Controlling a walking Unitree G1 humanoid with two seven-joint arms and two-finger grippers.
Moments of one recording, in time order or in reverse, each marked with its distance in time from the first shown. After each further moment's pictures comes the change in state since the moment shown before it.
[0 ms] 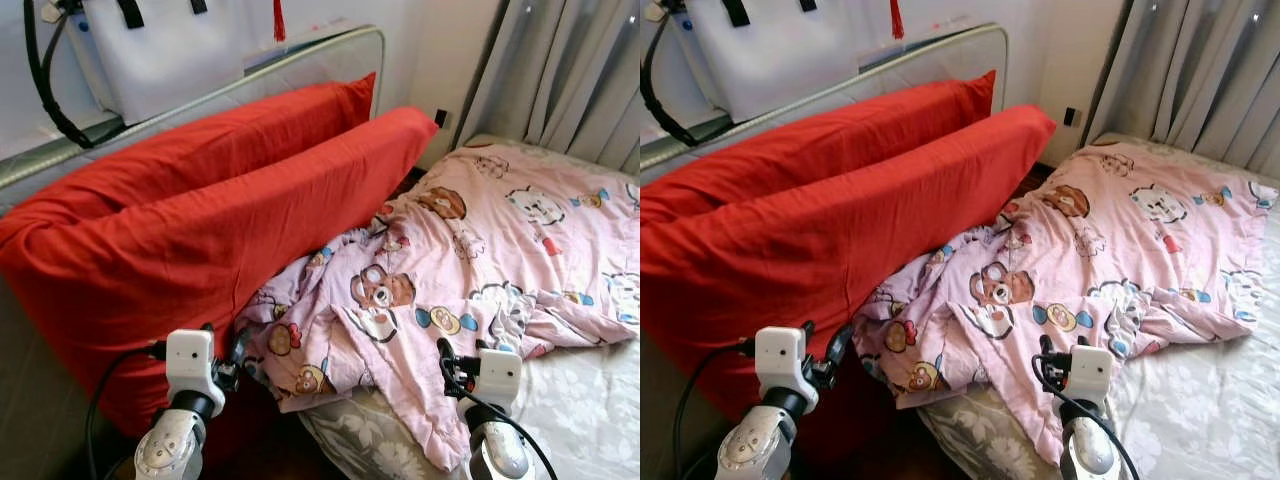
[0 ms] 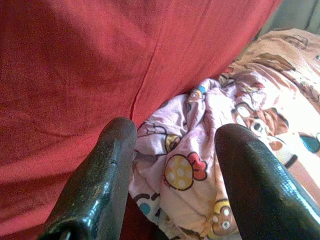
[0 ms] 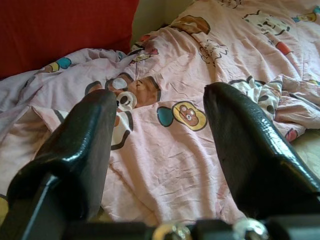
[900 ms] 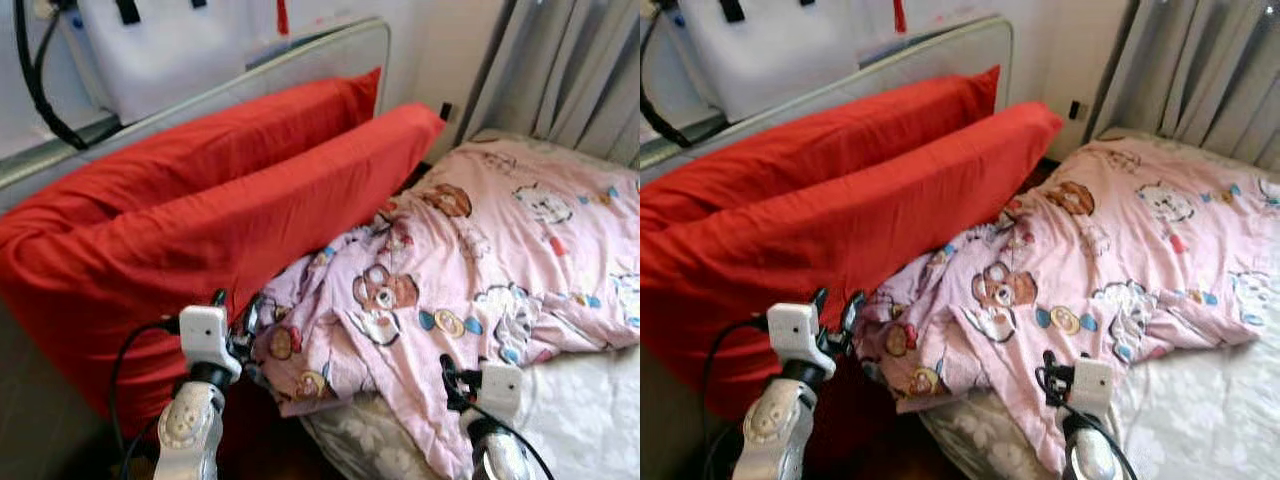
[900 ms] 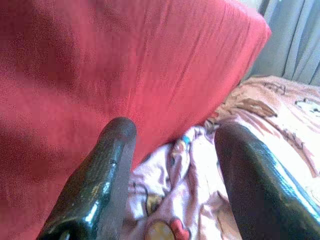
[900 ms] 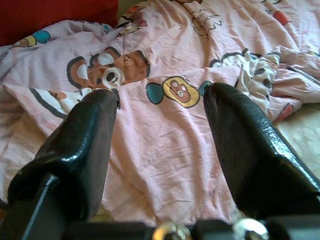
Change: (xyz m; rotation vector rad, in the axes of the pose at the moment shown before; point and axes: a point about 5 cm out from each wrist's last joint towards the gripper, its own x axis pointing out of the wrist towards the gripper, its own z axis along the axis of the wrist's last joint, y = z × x) left arm 0.018 -0.019 0.021 -0.030 -0.211 -0.023; right arm -0.012 -0.007 -0.020 0.013 0.063 -0.039
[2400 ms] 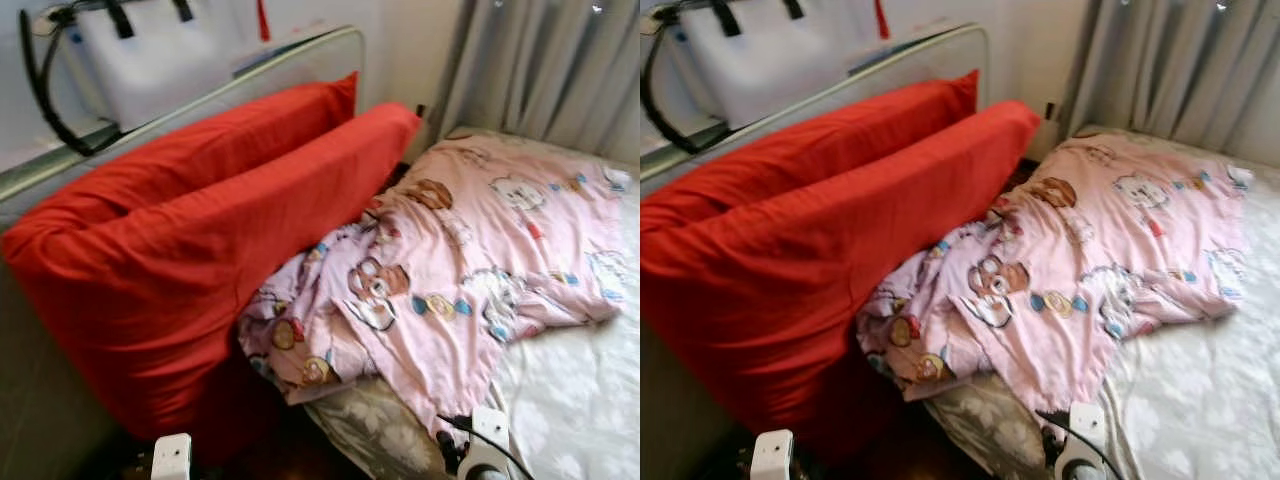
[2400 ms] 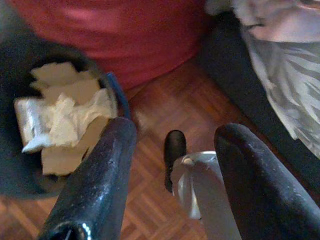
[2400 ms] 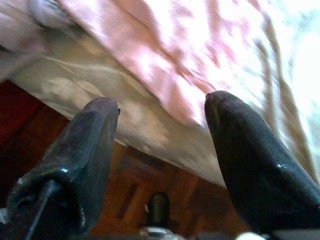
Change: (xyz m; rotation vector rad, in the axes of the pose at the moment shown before) left arm -0.109 0.061 -0.152 -0.114 0.948 0.263; right arm -0.016 -0.009 -0.061 0.041 0.542 -0.064
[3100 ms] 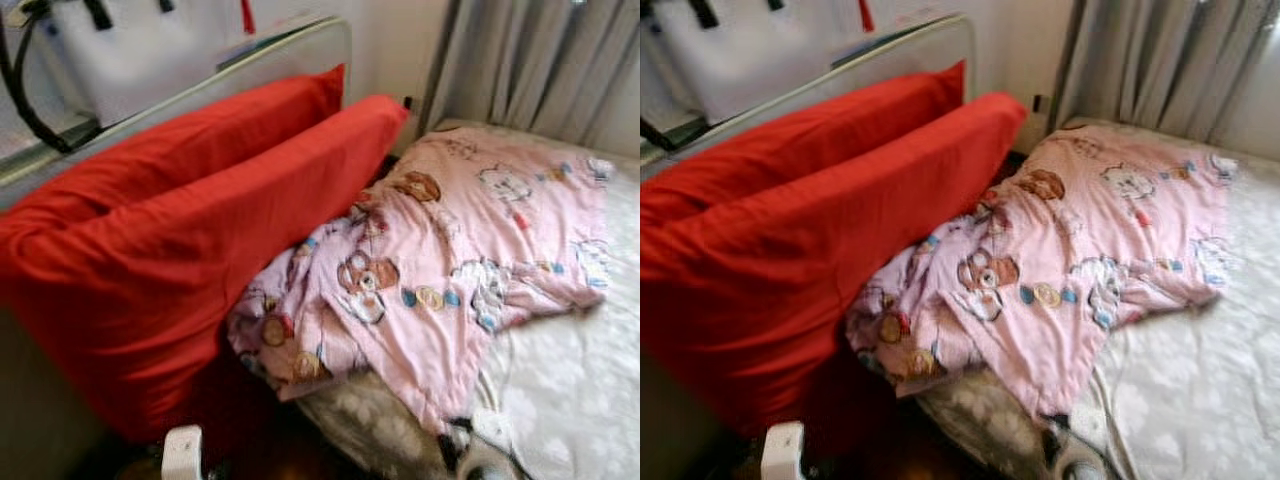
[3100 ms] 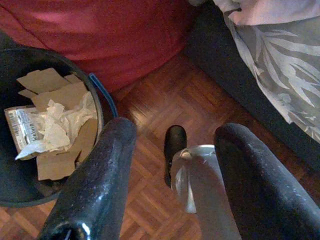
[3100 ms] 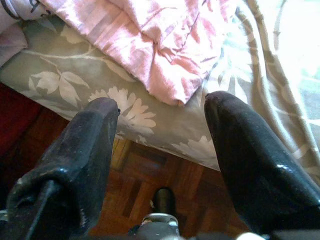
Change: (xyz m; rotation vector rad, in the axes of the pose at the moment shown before) left arm 0.002 -0.014 -0.001 -0.001 0.003 -0.014; right arm 0.000 0.000 -0.001 0.007 0.003 -0.003
